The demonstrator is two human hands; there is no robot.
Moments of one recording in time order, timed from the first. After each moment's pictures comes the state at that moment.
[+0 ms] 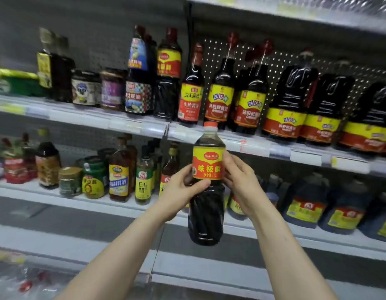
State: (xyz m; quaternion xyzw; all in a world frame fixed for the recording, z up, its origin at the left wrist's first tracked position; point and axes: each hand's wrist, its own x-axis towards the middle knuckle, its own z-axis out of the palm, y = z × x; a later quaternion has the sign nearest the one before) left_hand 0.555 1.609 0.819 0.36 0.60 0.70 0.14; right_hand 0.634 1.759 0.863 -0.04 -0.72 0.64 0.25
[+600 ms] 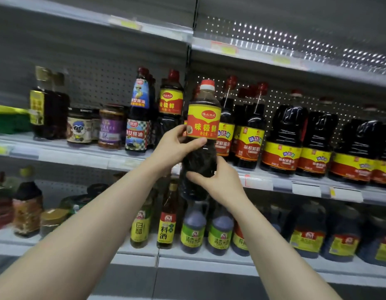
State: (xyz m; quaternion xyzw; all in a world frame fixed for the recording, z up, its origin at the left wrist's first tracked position) left_hand 0.450 1.592 0.972 0.43 0.60 0.67 0.03; right_hand 0.560 1.708 0.935 -0.13 -0.88 0.31 0.33
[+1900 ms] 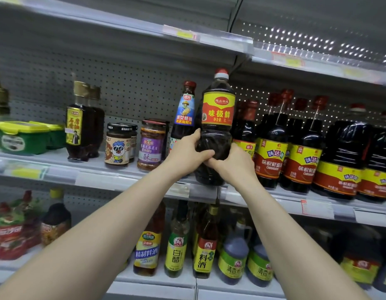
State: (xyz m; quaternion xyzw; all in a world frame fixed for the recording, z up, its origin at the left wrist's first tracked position) left_hand 0.337 1.534 0.992 0.43 0.72 0.54 -0.09; right_hand 0.418 1.655 0.993 -0.21 -0.87 0.27 0.36
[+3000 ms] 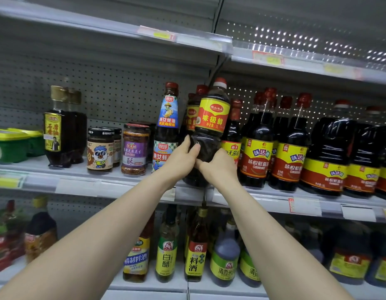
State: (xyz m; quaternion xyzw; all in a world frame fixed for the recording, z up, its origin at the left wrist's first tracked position) left_hand 0.334 1.573 0.983 0.39 0.68 0.62 0.02; right_hand 0.408 1.663 0.987 -0.24 -0.85 0.31 0.35
